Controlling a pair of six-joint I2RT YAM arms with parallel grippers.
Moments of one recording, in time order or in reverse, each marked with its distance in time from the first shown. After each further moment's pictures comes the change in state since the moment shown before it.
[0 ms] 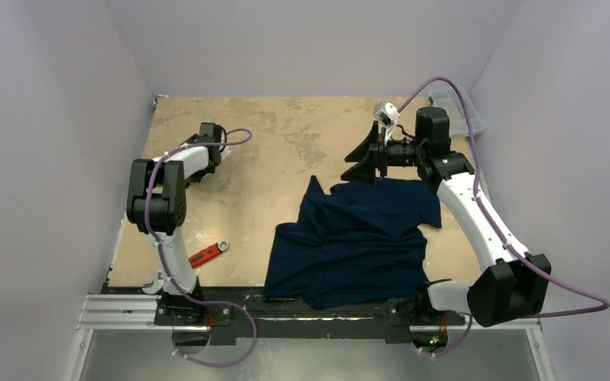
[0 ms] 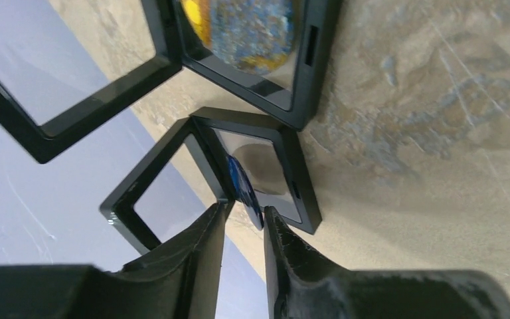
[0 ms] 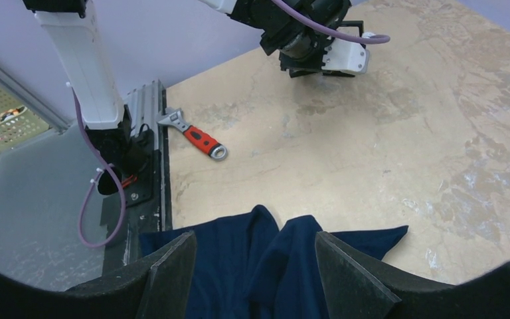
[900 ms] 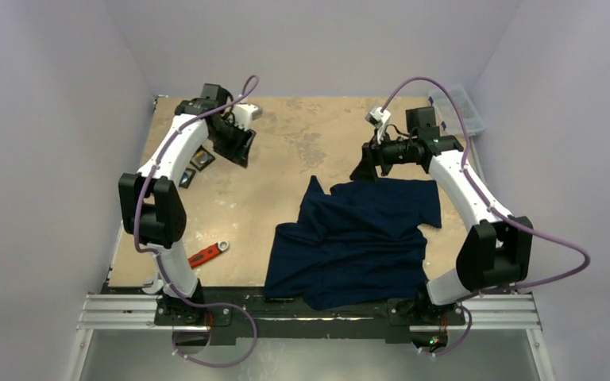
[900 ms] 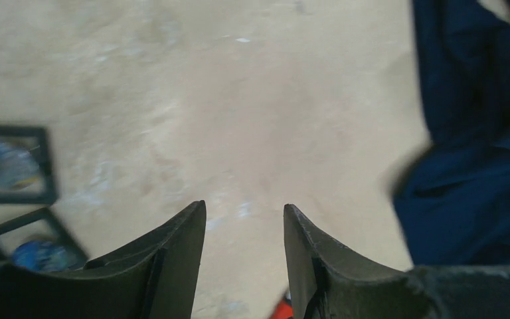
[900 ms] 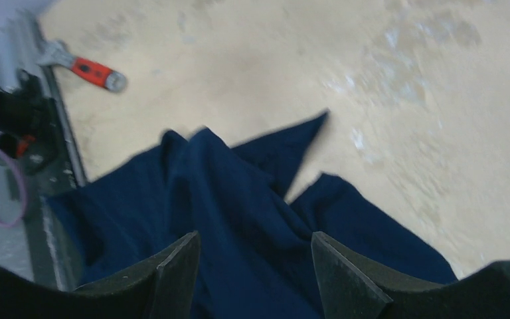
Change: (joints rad) left arm -0.077 -0.118 0.441 -0.602 0.887 -0.356; right arm -0.041 0.188 0.113 -0.294 0.223 -0.224
